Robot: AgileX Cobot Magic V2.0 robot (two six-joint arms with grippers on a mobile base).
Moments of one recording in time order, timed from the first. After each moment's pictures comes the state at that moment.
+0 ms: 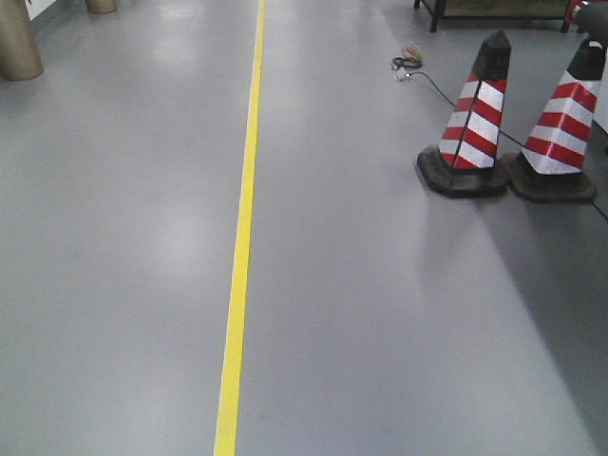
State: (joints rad) left arm -0.09 0.21 -0.42 -0.07 0.53 0.02; right arm 0.22 0.16 -0.41 0.01 0.62 0.10
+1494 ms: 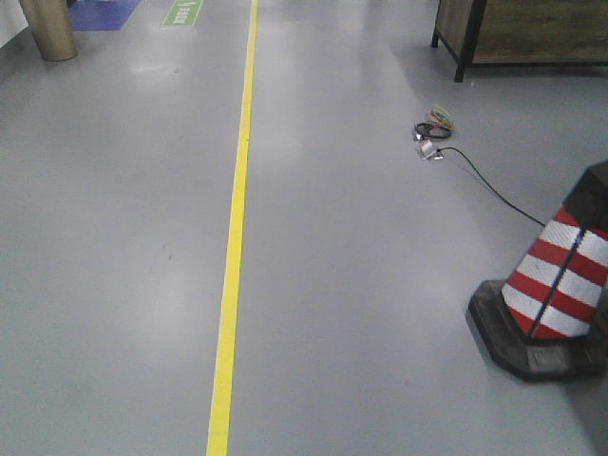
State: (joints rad) left arm -0.09 0.21 -0.42 -0.07 0.53 0.02; right arm 0.22 0.16 -0.41 0.01 0.62 0.10
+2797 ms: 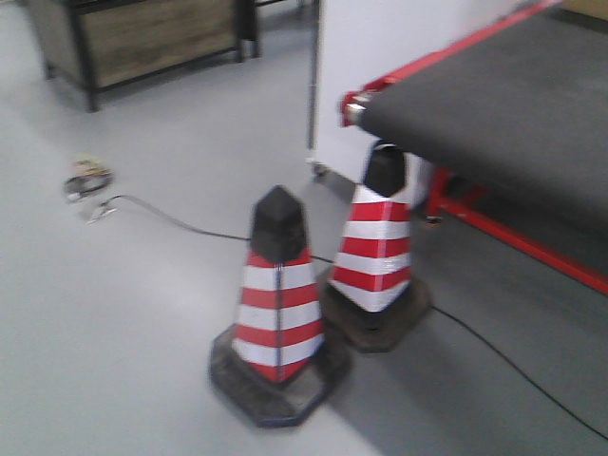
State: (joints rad) left arm -0.09 0.21 -0.42 -0.07 0.53 0.02; right arm 0.22 0.16 -0.41 0.01 0.61 0.10
